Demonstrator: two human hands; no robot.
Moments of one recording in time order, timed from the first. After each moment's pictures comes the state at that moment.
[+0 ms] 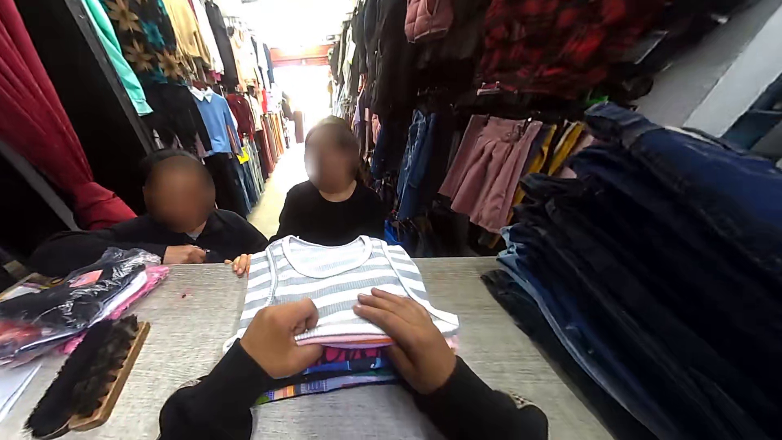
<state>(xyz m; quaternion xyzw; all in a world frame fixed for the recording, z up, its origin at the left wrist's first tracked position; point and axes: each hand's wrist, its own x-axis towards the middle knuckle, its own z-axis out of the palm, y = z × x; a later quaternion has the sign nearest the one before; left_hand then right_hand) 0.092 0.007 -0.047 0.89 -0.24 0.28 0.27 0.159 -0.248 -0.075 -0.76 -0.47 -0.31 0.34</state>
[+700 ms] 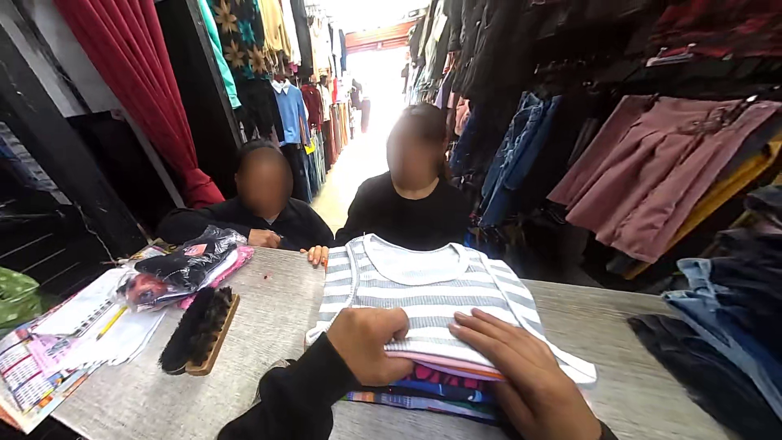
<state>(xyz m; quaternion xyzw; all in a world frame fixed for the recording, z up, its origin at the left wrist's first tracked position) 0.090 0.003 -0.038 0.89 -0.25 0.27 0.26 0.166 -0.250 -0.078 -0.75 -0.48 -0.30 0.33</state>
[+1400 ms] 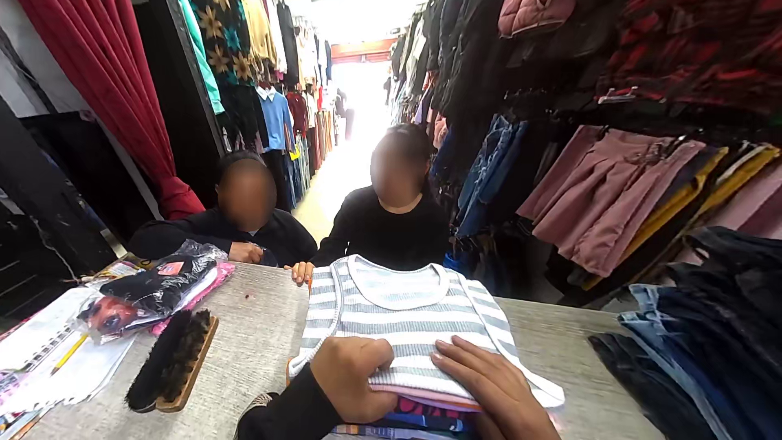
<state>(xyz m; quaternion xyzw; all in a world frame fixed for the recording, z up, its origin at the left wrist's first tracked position) 0.090 0.002 -0.048 0.87 -0.27 0.32 0.25 0.156 -0.256 -0.072 -0.77 -0.48 -0.26 0.33</state>
